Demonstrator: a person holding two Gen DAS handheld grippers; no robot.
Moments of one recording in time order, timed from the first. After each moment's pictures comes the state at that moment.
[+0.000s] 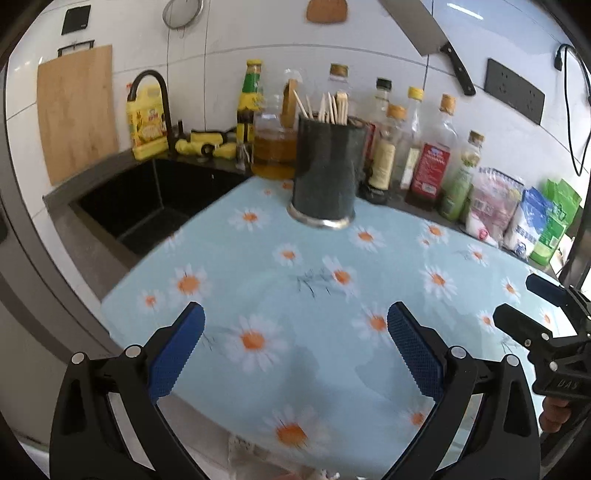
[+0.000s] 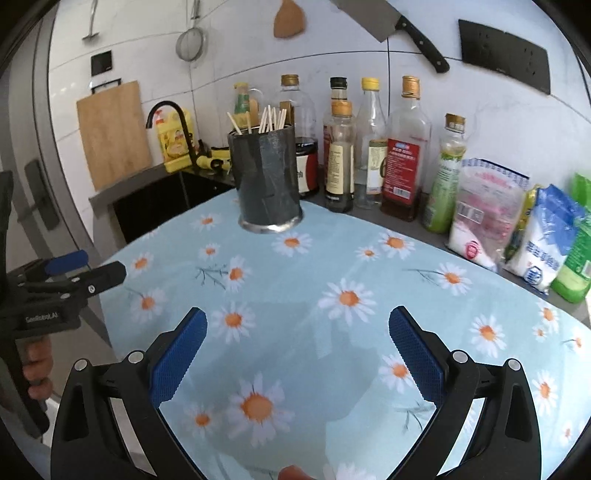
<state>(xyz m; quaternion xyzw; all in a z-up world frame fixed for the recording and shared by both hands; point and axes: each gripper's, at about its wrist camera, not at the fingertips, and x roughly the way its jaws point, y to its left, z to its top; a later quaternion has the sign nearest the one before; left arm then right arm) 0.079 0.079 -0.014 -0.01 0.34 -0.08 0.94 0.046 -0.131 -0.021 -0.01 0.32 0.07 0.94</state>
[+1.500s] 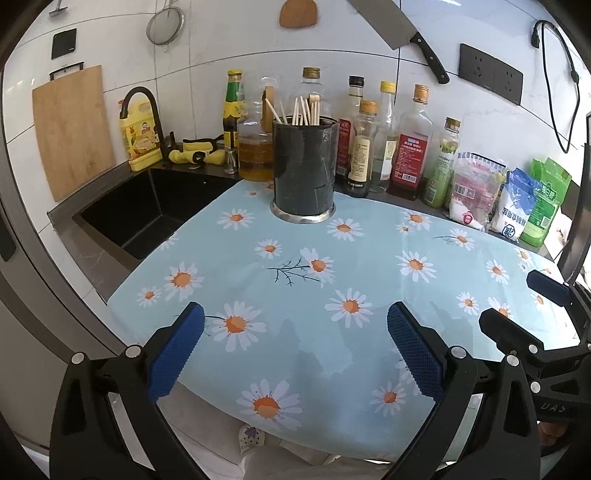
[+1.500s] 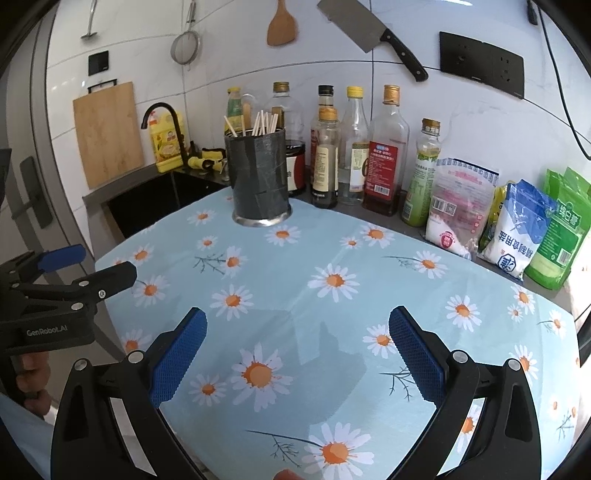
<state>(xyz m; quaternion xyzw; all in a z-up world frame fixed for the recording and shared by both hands) 0.053 0.054 0.002 0.02 0.34 -0.09 0.94 0.015 -0.133 -0.011 -0.01 0.32 0.03 0.95</state>
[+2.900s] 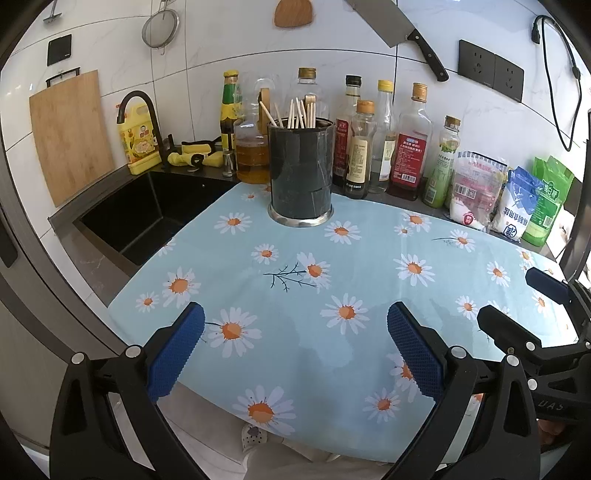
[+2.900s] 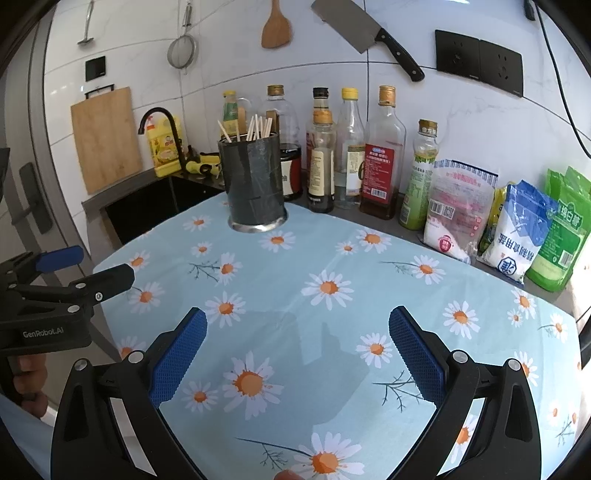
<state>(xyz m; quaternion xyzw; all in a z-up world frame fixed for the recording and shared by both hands) 0.056 0.046 0.007 0.03 0.34 -0.08 0.94 0.020 -0.140 -0.009 -0.01 0.31 0.04 0.95</state>
